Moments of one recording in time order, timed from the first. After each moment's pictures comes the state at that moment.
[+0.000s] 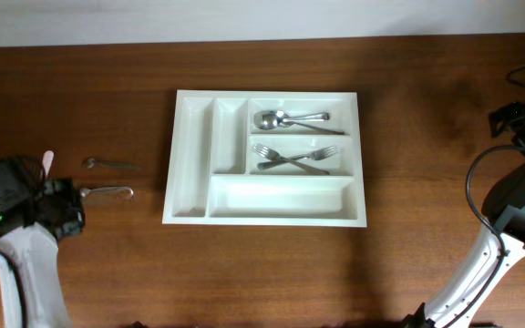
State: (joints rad) left arm 0.53 1.29 0.96 -0.69 0.16 -1.19; right arm -0.54 2.40 2.39 -1.62 0.13 0.70
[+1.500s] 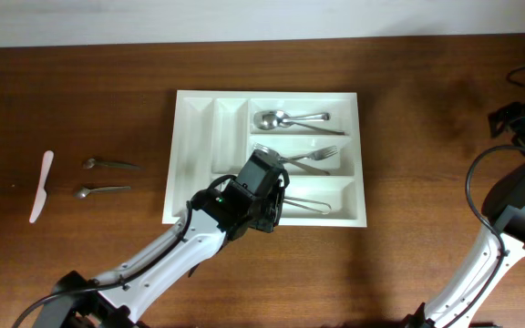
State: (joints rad) left arm -0.70 1.54 0.96 -0.38 0.08 -1.98; right arm -0.54 2.40 2.39 -1.62 0.13 0.70
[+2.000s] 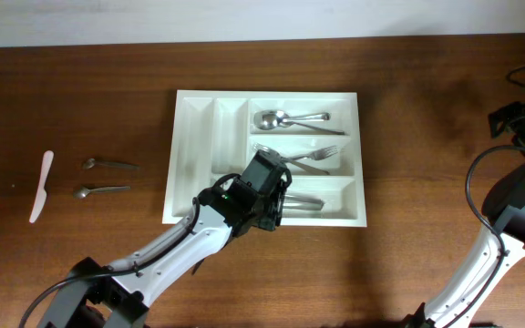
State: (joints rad) left arm -0.70 1.60 0.96 -0.34 0.07 -1.99; right arm -0.54 2.40 2.39 -1.62 0.13 0.70
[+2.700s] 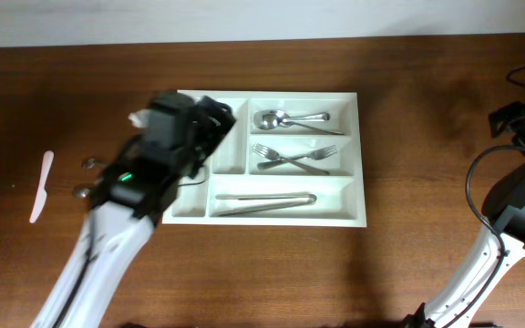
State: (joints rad) left arm -0.35 1.33 1.24 -0.62 0.02 -1.15; right arm -0.54 2.40 2.39 -1.62 0.13 0.70
